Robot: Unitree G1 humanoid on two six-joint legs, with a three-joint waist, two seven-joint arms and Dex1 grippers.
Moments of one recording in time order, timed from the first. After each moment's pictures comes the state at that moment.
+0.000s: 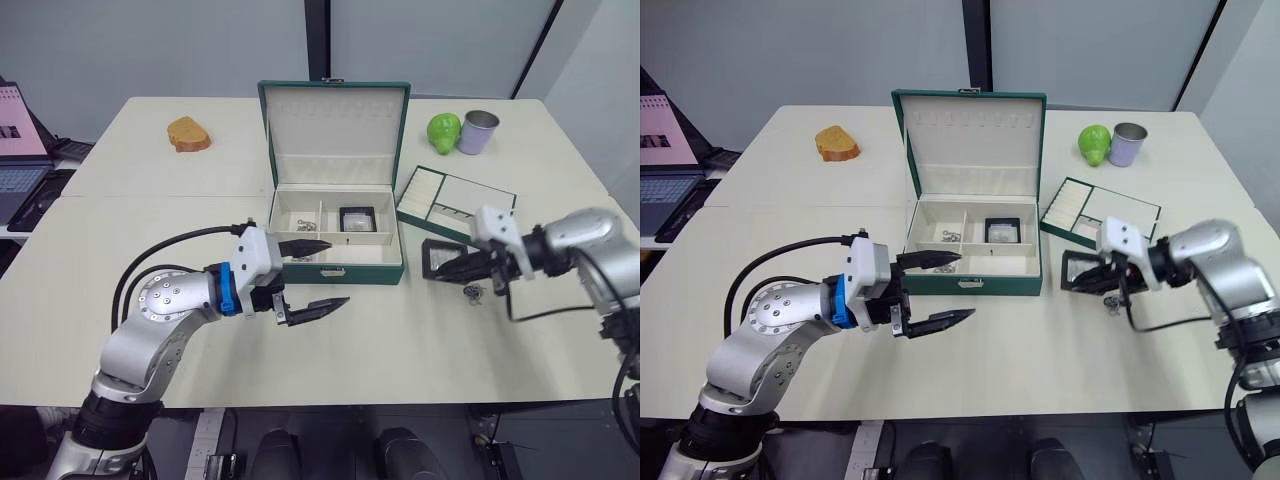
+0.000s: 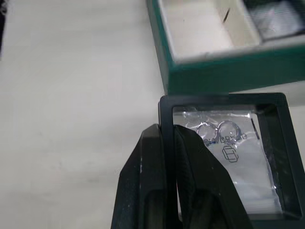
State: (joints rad) left arm -0.25 0.64 0.02 -0.46 -0.53 0.39 -0.90; right arm -0.78 -0.91 0.17 0.08 0.28 0.54 1.47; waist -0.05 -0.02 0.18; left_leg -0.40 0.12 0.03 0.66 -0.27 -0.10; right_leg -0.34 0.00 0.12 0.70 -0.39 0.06
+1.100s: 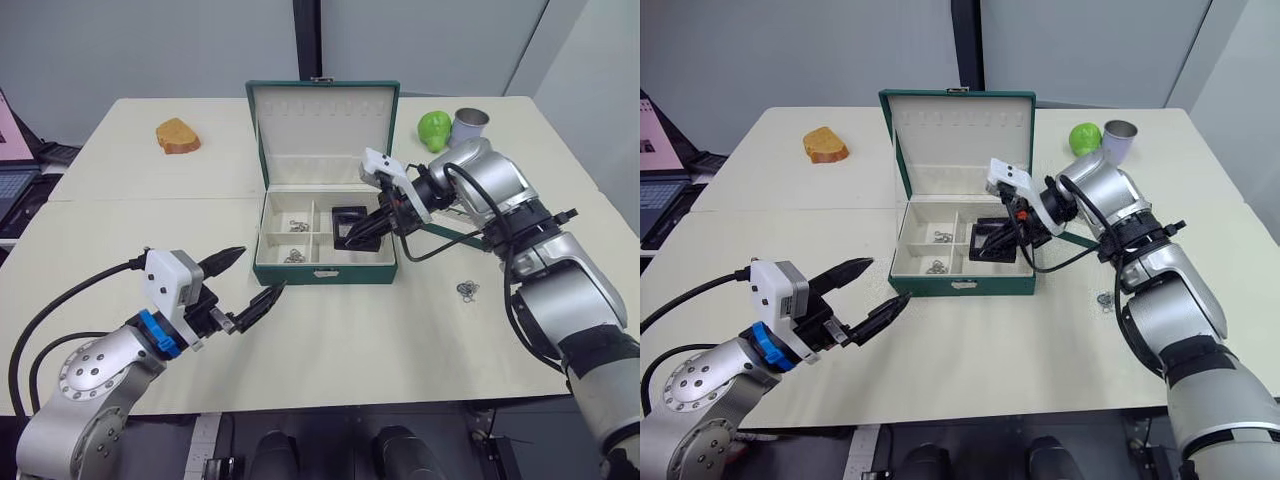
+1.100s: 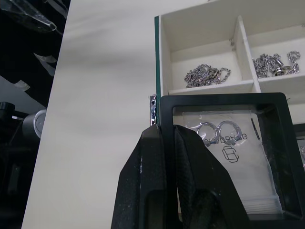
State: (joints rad) left arm 0.11 0.60 0.29 -0.68 -0.62 0.49 -0.60; right arm -1.31 -0.40 0.47 0.69 0.10 0.63 1.55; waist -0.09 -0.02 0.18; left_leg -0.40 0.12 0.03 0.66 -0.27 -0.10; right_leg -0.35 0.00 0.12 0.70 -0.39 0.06
